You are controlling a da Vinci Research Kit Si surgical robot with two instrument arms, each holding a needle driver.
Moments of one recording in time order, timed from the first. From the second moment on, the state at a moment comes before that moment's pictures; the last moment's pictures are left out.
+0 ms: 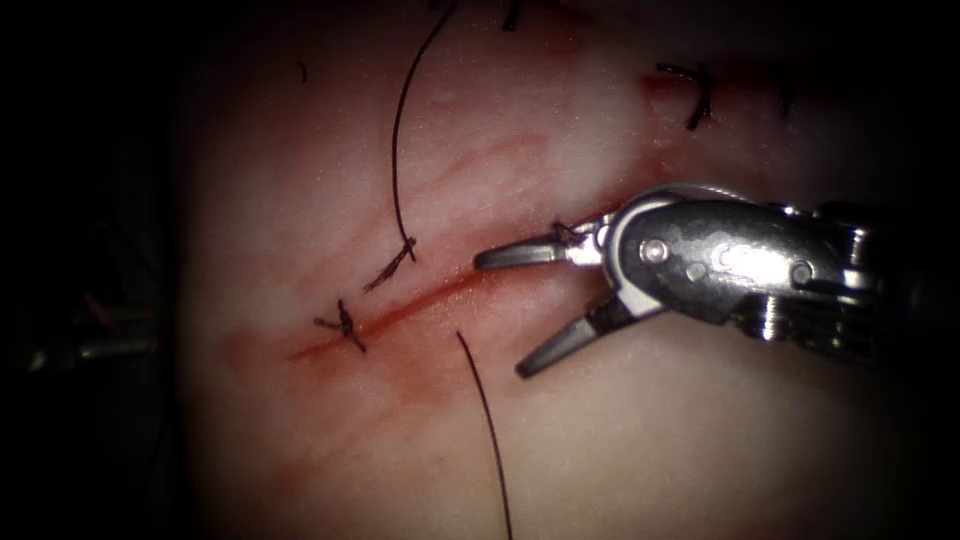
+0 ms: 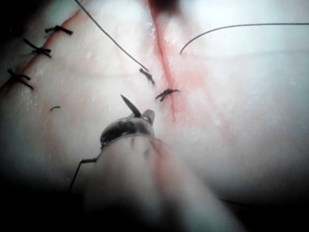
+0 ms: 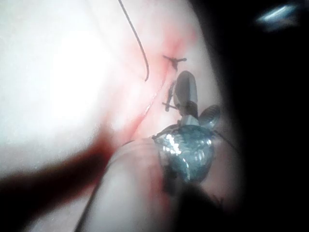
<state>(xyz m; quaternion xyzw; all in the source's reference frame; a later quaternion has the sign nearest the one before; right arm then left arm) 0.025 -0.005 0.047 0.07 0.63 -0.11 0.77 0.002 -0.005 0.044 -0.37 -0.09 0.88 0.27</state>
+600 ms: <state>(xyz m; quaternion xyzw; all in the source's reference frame) 0.026 -0.010 0.057 0.00 0.63 -0.22 0.74 0.002 -0.005 0.044 -0.37 -0.09 0.88 0.27</state>
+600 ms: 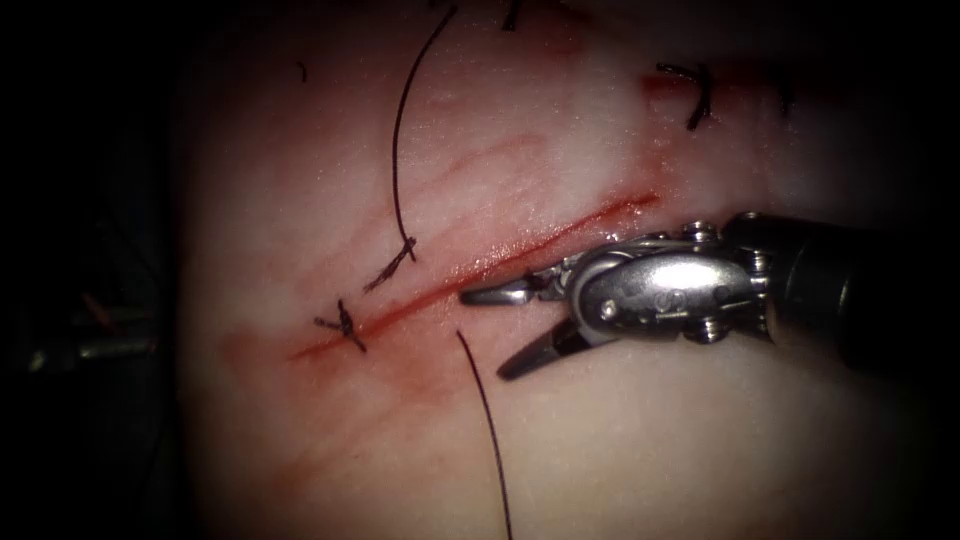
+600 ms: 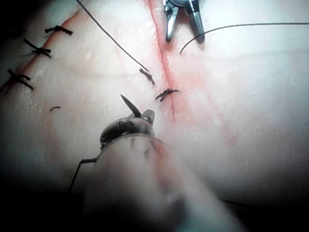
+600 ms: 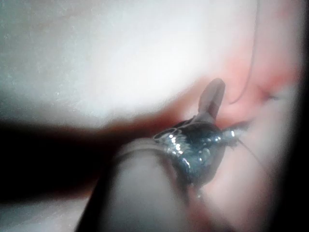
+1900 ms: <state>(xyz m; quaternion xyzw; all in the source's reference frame) 0.026 -0.015 0.053 0.13 0.61 -0.19 0.75 0.002 -0.005 0.044 -0.37 -0.09 0.88 0.27</state>
